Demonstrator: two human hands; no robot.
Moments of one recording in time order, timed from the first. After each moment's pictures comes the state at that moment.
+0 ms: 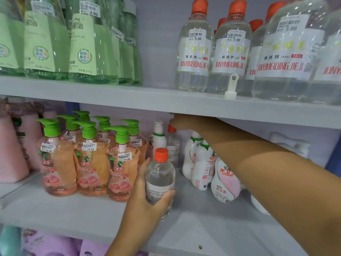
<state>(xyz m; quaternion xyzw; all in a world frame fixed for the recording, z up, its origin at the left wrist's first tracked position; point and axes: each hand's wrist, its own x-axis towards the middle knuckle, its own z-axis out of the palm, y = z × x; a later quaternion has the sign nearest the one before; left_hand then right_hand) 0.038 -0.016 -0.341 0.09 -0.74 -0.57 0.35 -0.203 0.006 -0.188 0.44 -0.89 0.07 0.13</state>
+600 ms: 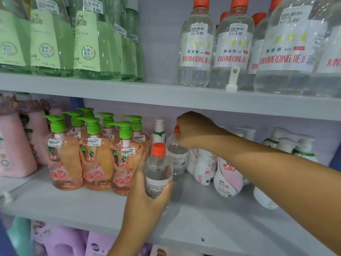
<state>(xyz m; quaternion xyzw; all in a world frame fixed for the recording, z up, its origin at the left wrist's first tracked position) 0.044 -0.011 -0.340 0.11 -0.72 -0.55 0.40 -0.113 0.059 -0.174 0.42 -0.90 0.04 0.14</state>
